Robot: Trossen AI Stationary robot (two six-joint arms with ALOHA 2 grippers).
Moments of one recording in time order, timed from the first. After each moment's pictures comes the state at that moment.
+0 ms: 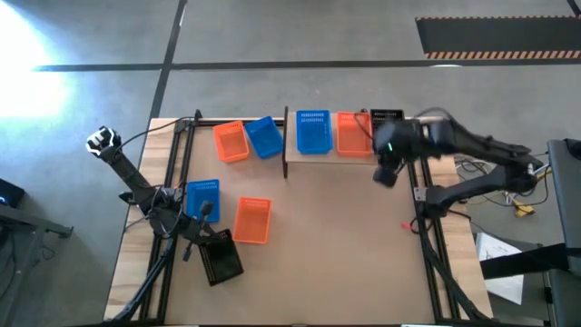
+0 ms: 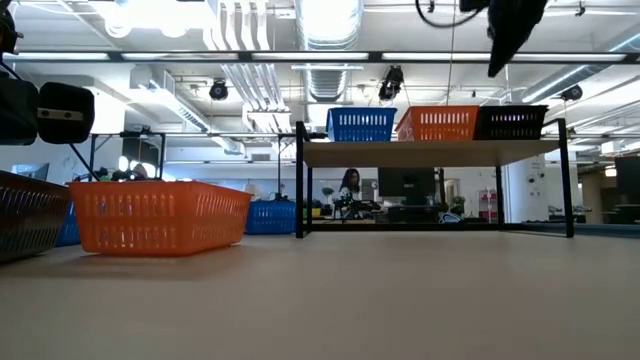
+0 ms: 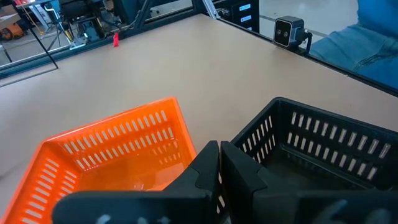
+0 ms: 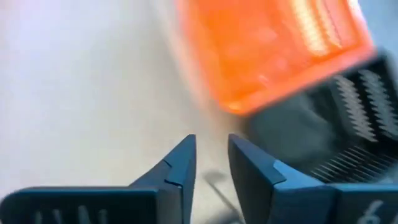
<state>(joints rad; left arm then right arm) -0.83 0.48 0.01 0.07 -0.47 0.01 -0.17 1.17 1.35 -1.33 0.24 0.15</state>
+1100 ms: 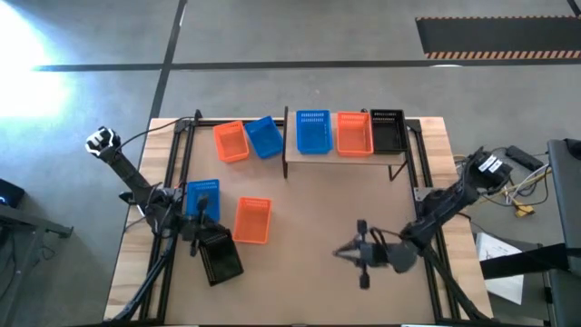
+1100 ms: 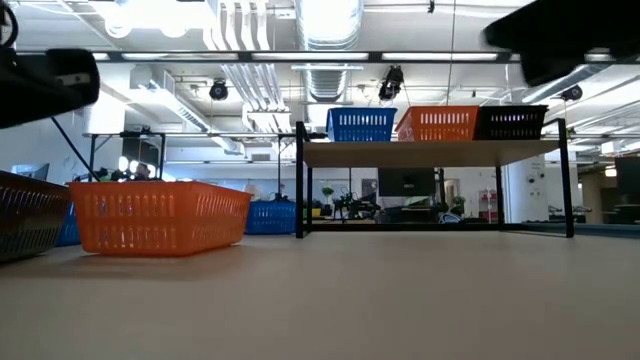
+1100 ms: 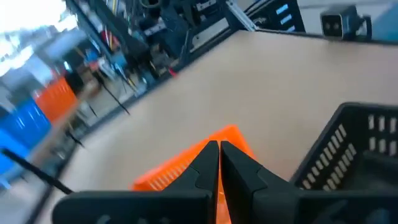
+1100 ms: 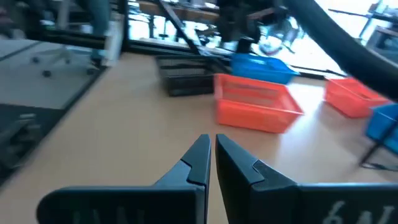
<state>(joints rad) -0.82 0.47 0.01 0.20 -0.64 0.40 0.77 1.52 0.53 0.71 0.75 0.07</state>
